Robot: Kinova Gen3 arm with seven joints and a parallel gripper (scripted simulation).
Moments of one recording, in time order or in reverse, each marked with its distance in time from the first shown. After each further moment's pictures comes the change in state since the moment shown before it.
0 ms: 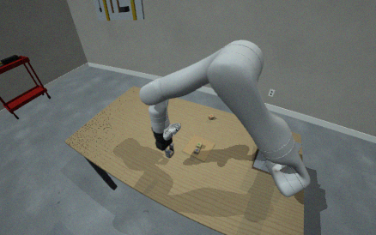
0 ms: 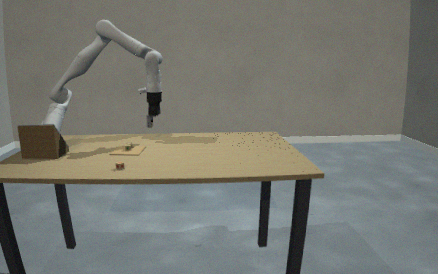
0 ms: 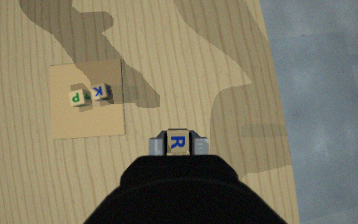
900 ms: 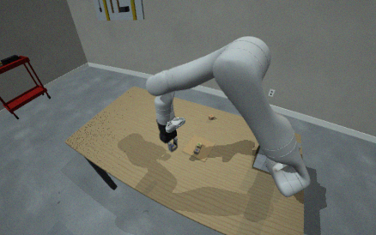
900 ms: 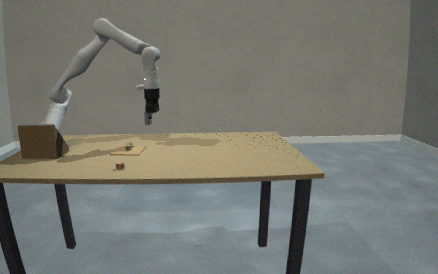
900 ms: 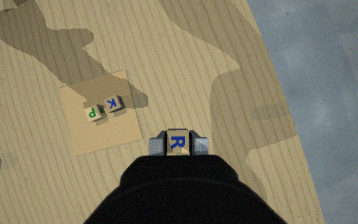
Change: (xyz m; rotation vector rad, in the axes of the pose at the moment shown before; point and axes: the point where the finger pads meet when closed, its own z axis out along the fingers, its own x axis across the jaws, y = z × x) arm -0.027 0.000 -0.019 -0.012 0.004 0.182
